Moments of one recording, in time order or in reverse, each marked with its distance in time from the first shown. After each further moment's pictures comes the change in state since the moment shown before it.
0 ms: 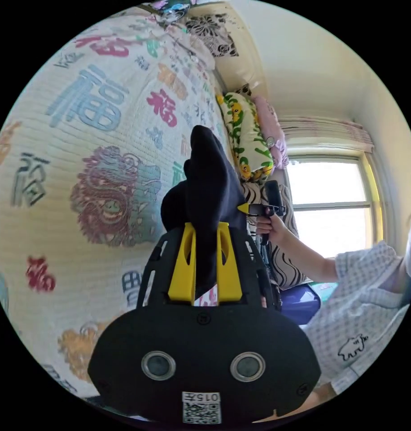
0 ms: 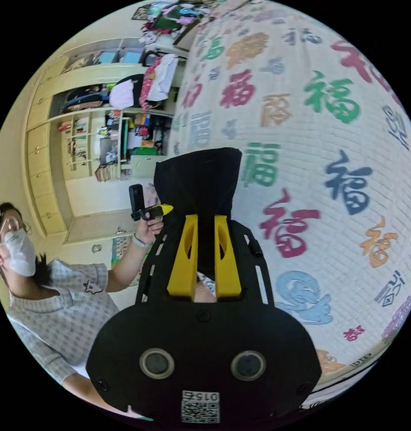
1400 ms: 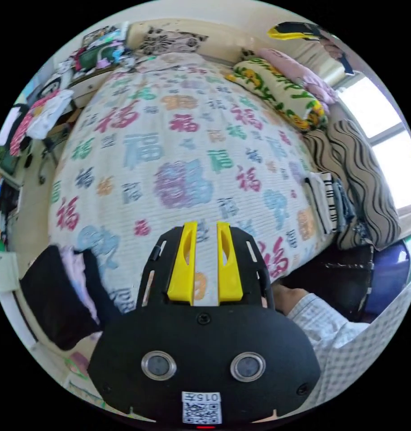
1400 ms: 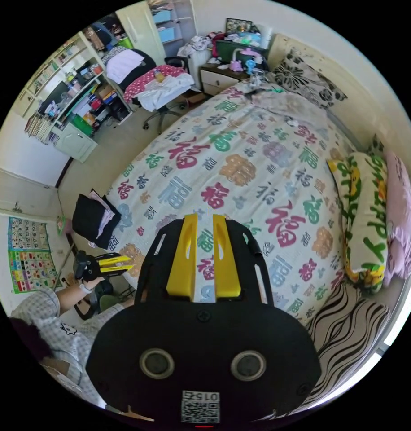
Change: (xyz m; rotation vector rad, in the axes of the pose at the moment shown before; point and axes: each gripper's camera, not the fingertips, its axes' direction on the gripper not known) left arm 0.187 0.097 0.263 -0.148 -0.673 0.318; right arm -0.514 0.213 -0.020 0.112 0.871 -0.226
